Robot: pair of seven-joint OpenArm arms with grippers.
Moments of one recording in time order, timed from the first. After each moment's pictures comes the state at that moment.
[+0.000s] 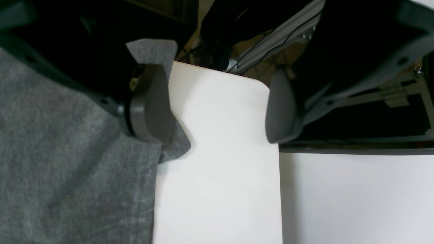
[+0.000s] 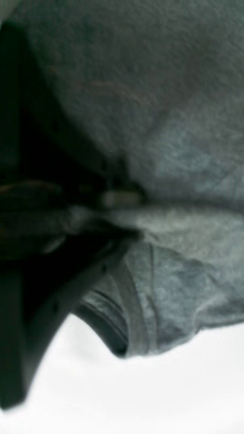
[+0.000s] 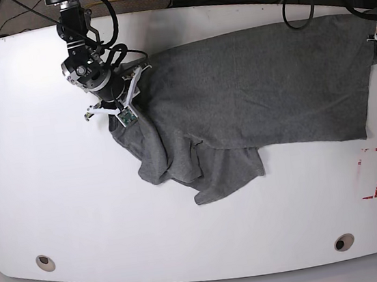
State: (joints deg) left arm 14.1 -19.5 -47.4 113.5 -6.7 -42.2 64.3; right arm -11.9 8.0 -0.2 92.3 -2.6 28.4 -29.3
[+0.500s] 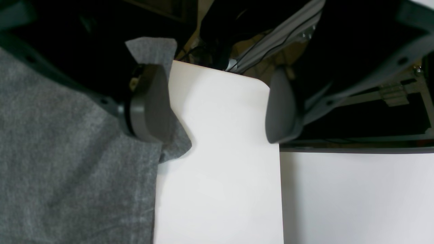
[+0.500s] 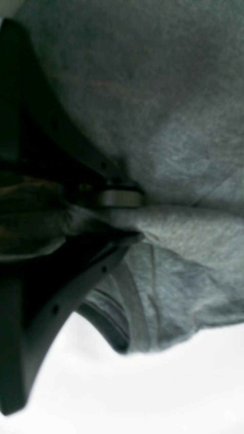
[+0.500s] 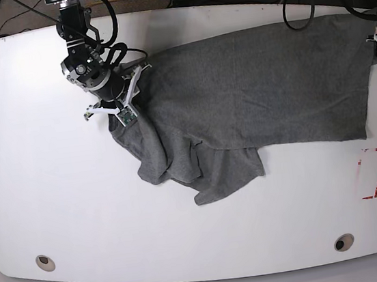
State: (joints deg) left arm 14.0 -19.5 -45.5 113.5 -6.4 -42.2 64.3; right arm -12.9 8.0 -0.1 94.6 -2.7 28.3 -29.5
